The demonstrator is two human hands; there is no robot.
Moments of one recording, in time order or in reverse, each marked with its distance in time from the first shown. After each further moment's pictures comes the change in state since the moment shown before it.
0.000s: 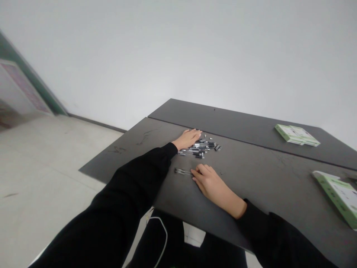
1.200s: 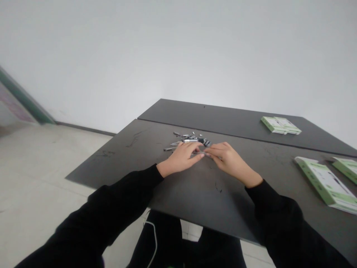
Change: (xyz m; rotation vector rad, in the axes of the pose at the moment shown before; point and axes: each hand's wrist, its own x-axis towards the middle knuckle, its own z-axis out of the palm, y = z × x) left_hand -0.084 0.098 -0.017 -0.226 0.109 0.166; right_hand -0.016 0.079 -0.060 0.056 0.206 -0.024
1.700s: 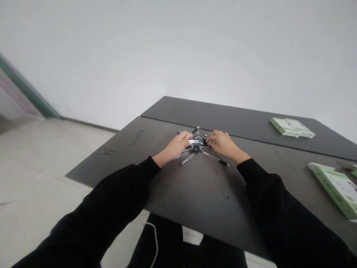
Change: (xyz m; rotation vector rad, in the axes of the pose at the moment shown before) left_hand 0.013 -0.047 -0.011 -0.608 0.162 -0.357; right_hand 0.054 0.073 0.051 -0.091 -0.135 0.269
